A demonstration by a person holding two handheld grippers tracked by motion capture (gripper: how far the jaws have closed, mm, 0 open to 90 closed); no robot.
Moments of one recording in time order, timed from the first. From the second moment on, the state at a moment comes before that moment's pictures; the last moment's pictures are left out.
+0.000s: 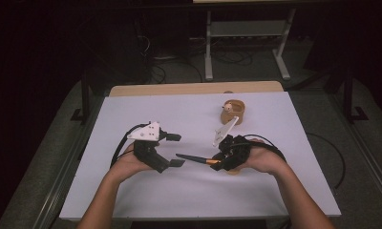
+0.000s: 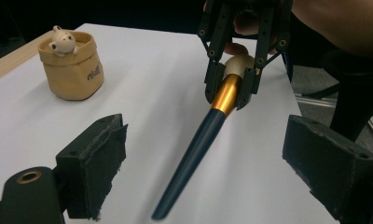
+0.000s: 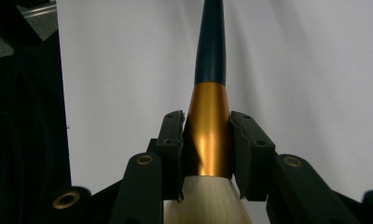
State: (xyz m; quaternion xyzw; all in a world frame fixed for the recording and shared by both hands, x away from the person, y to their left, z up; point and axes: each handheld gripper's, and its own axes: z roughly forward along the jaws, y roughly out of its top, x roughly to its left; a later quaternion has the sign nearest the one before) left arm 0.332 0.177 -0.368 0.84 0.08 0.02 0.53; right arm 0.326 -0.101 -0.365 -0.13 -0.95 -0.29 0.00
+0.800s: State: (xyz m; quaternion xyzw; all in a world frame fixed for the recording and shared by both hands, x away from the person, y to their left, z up) left arm 0.322 0.152 -0.381 0.91 0.01 -0.01 0.42; right arm 0.315 -0.083 -0.371 -0.09 -0.96 -0.26 0.03
